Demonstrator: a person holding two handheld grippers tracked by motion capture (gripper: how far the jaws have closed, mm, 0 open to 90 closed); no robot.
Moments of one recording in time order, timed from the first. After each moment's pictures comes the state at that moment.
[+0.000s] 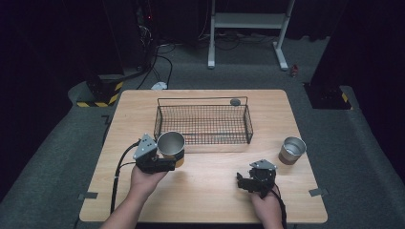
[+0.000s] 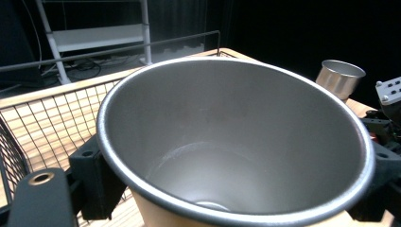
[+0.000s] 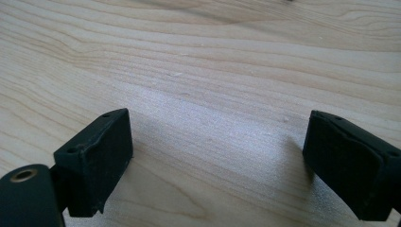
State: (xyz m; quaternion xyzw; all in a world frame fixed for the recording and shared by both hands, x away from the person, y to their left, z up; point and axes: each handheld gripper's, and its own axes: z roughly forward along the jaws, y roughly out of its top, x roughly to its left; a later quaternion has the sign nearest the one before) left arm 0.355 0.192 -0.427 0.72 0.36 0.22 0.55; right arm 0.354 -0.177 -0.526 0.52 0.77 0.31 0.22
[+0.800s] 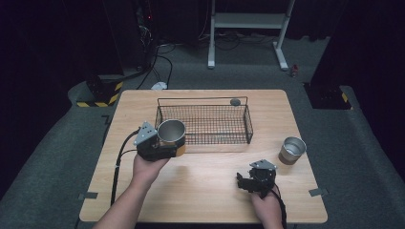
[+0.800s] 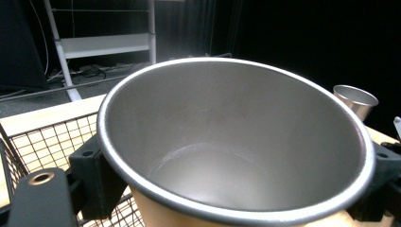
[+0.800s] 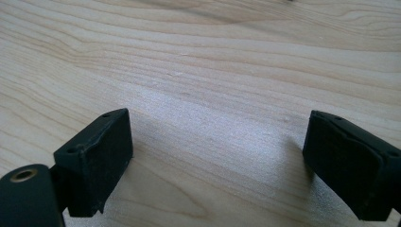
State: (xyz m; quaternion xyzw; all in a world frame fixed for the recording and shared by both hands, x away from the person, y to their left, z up) left arm 0.383 0.190 -0.408 0.70 0.37 0.23 0.56; right arm 0.354 -0.177 -0.525 0.52 0.77 0.31 0.22
